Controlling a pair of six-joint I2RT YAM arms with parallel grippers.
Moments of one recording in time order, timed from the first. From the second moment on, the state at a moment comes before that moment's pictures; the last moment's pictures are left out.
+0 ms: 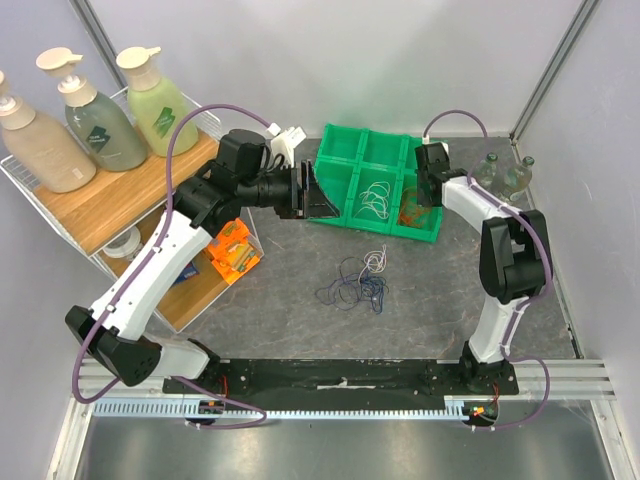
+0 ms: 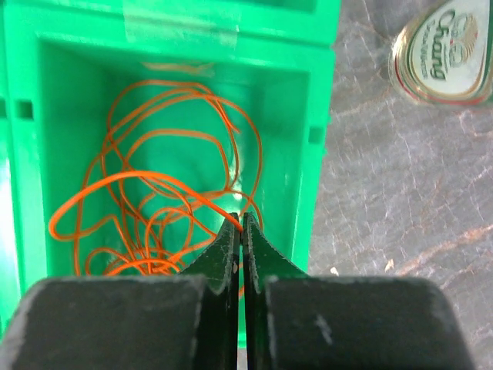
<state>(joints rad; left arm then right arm) -0.58 1.36 1.56 -0.73 0.56 -0.55 0.21 1.87 1.35 -0.42 0.35 0.19</state>
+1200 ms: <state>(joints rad) -0.73 1.73 1.28 -0.75 0.44 -0.39 0.48 1.30 0.81 -0.55 -0.33 0.38</state>
